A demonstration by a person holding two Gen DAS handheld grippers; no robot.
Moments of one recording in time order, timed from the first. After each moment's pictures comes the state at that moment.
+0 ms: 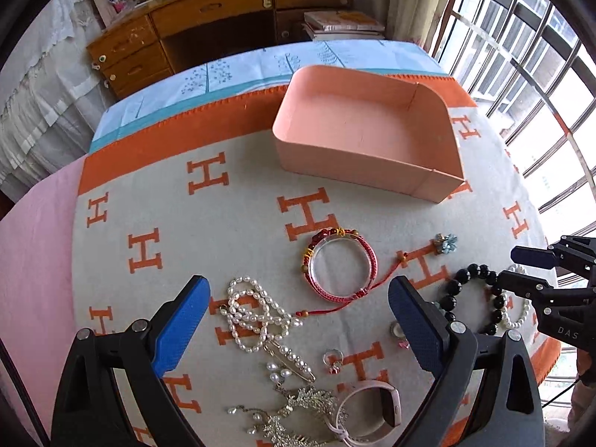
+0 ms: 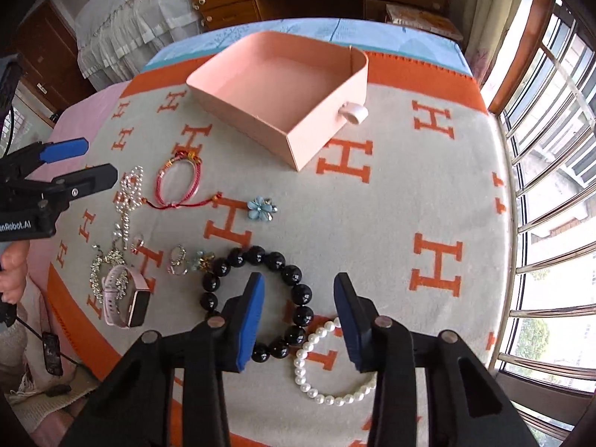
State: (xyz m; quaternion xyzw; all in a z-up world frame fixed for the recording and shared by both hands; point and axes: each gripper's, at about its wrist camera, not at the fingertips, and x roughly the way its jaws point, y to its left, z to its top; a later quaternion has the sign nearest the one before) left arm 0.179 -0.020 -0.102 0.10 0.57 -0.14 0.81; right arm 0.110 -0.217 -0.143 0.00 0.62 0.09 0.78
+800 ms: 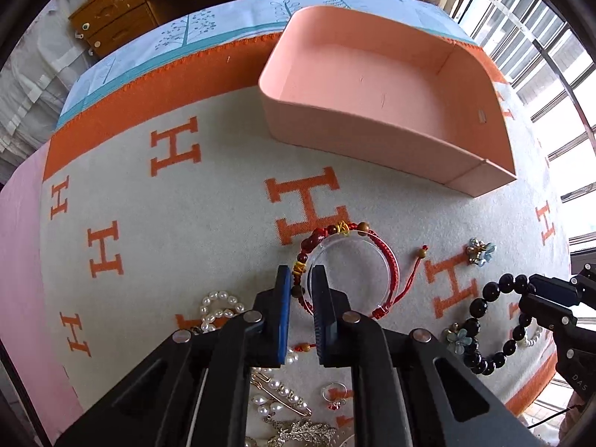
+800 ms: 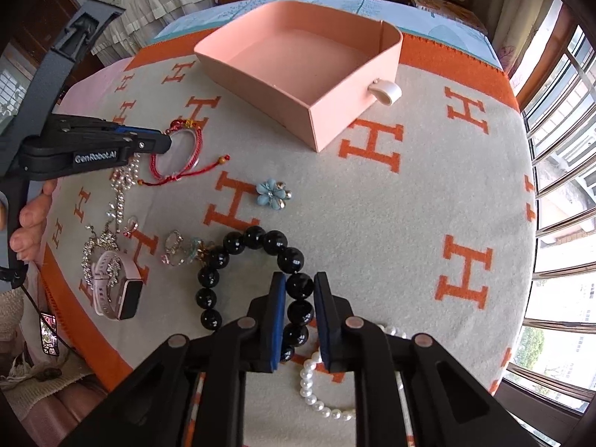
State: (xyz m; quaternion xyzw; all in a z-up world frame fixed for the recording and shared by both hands) left arm 0.224 -0.035 -0.160 0.09 0.62 -0.14 0.77; right arm 0.115 -0.200 -0.140 0.00 0.63 0.13 0.77
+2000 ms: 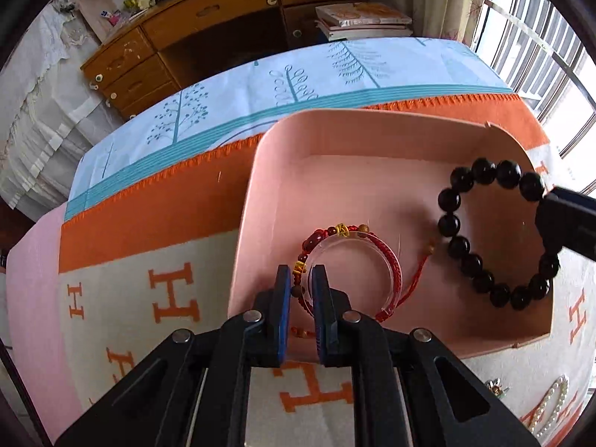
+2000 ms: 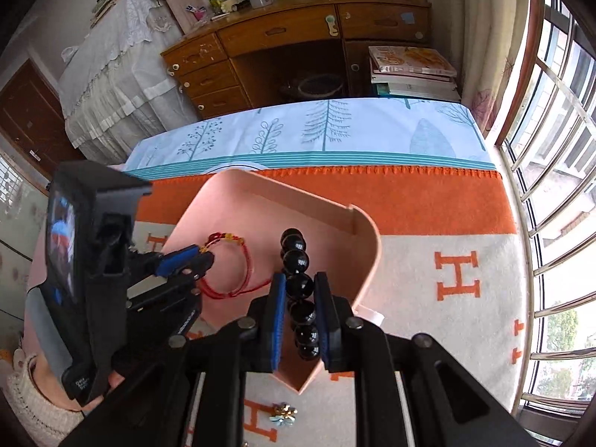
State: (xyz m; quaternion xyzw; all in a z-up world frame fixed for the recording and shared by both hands) left arm 0.302 -0.080 -0.163 0.14 0.56 -0.09 0.81; right arm 0.251 -0.207 -0.117 0.08 0.55 0.05 0.83
